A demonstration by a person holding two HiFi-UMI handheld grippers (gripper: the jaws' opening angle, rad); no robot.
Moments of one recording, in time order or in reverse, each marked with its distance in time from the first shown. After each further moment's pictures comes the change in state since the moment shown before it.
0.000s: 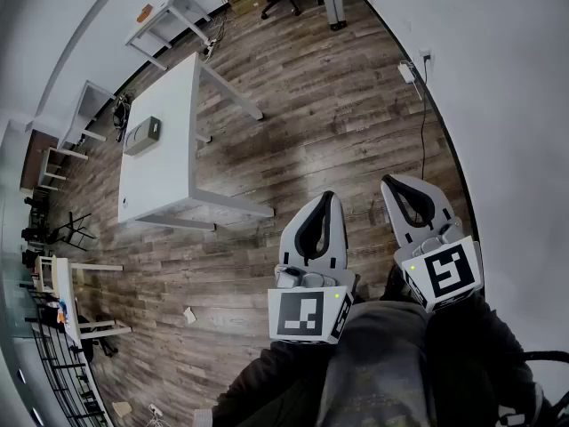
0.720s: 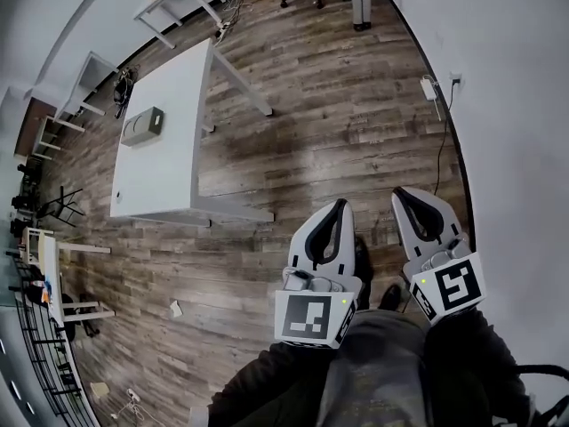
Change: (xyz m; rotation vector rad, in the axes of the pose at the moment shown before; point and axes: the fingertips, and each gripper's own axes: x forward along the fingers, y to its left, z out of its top) left arm 0.083 0.080 -0.020 -0.072 0.032 0.019; right arm 0.111 -0.020 -0.005 0.022 0.020 0.068
